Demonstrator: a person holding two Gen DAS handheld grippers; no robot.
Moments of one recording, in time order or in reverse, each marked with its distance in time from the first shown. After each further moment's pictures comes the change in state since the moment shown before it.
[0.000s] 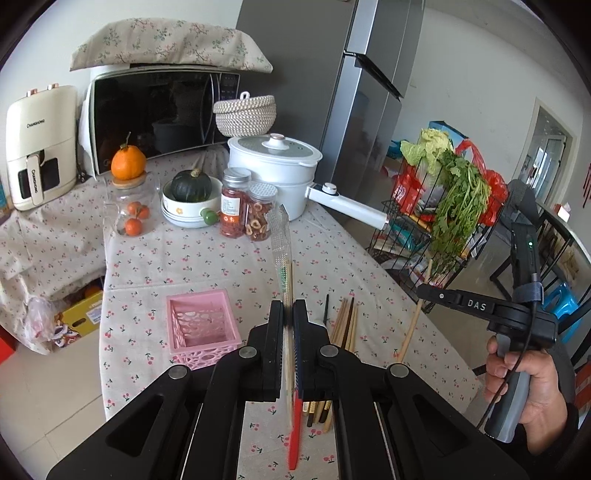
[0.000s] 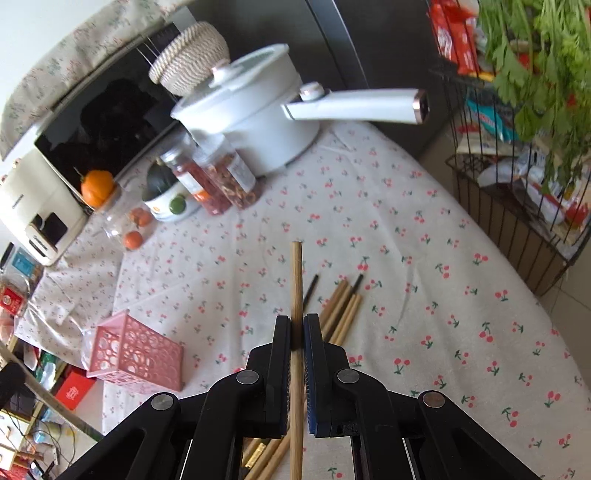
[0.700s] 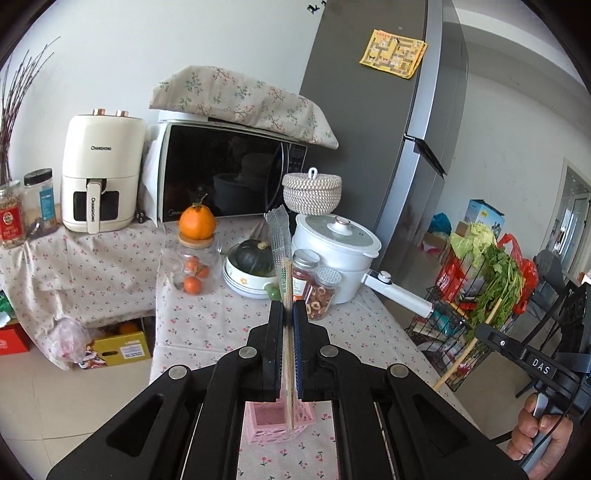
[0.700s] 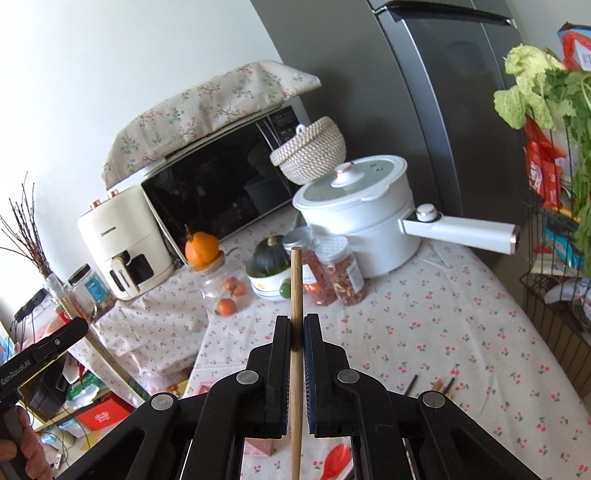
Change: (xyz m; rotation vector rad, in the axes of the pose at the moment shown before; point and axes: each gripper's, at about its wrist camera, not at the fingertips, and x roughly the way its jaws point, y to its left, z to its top) left arm -0.034 0.079 0.042 -0.132 -0.263 0.124; right arm -0.050 0.085 0.014 -0.177 -0.281 0.198
